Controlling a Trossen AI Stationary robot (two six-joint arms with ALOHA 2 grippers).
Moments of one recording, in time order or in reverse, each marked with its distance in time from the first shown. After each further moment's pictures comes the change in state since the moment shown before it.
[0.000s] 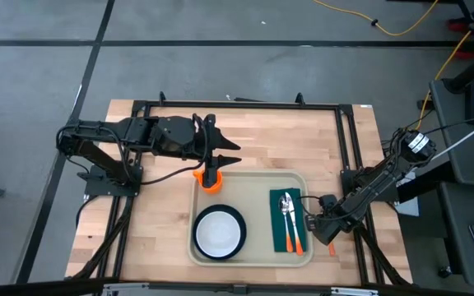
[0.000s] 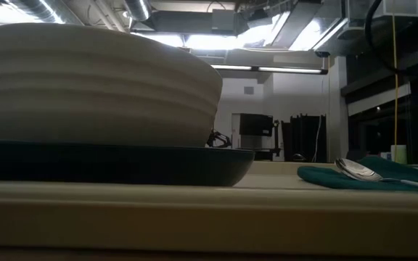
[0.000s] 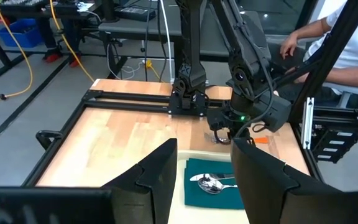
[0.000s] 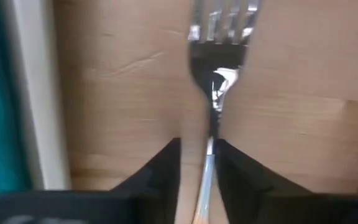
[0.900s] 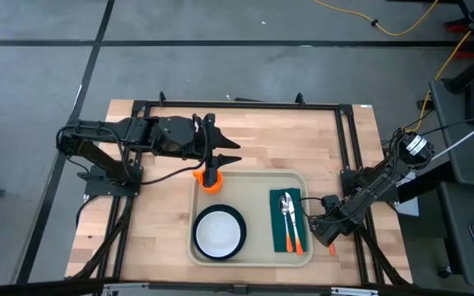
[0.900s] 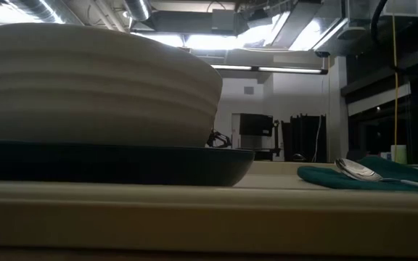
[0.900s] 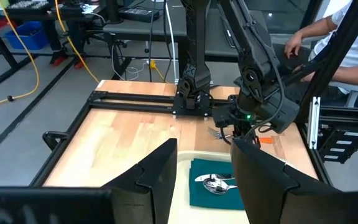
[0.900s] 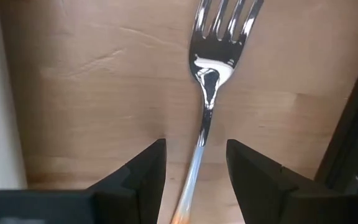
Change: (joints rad) left arm 0.000 0.000 0.000 0.000 -0.019 0.011; right arm 0.006 0.009 0.061 -0.128 -0.036 0.010
